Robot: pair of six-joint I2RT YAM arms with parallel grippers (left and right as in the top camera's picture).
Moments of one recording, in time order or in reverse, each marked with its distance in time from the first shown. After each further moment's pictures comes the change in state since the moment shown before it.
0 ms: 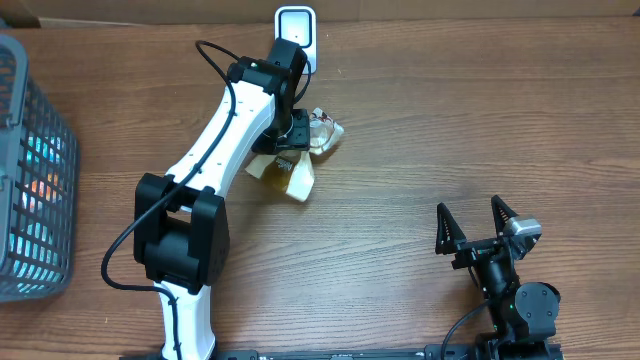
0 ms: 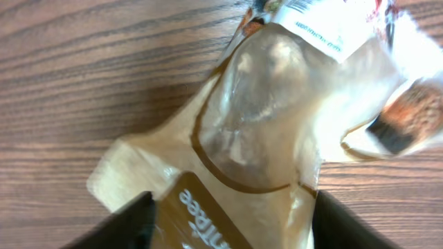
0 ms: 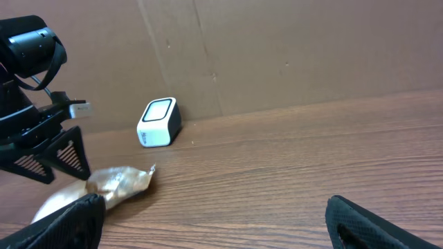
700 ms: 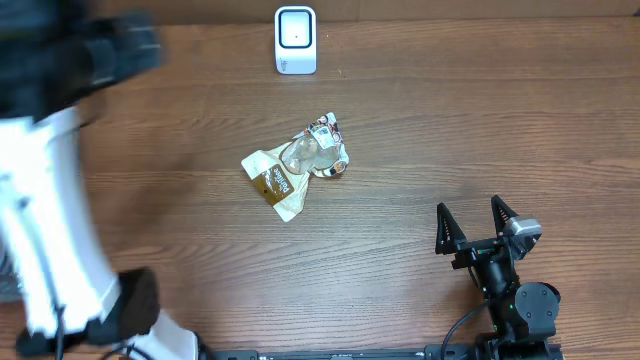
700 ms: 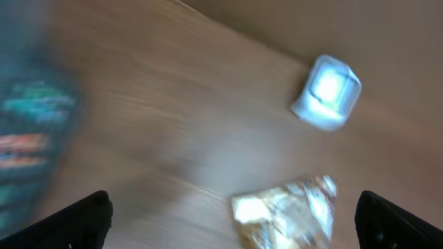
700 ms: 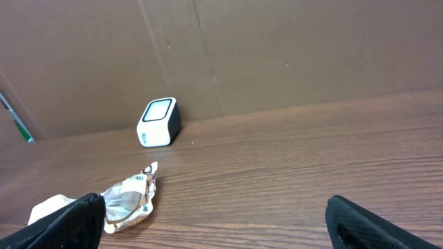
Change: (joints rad) left arm 0.505 -0.292 0.706 -0.418 -0.020 0.025; right arm 0.000 0.000 0.000 0.000 0.000 0.000
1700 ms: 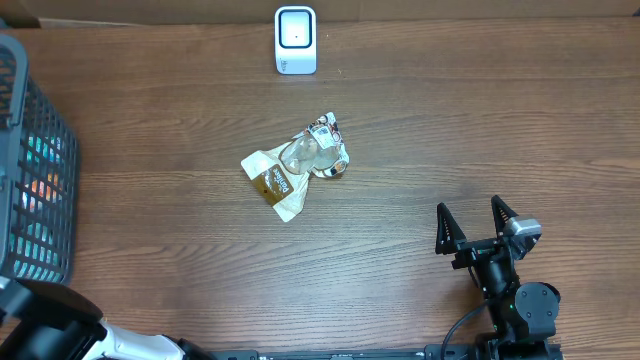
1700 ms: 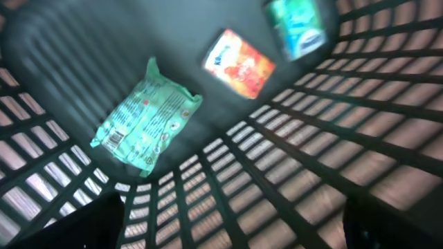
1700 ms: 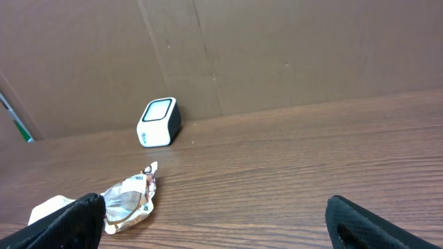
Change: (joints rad) left arm 0.796 0.017 -0.571 0.168 0.178 0.156; right arm 0.000 0.000 0.000 0.000 0.000 0.000
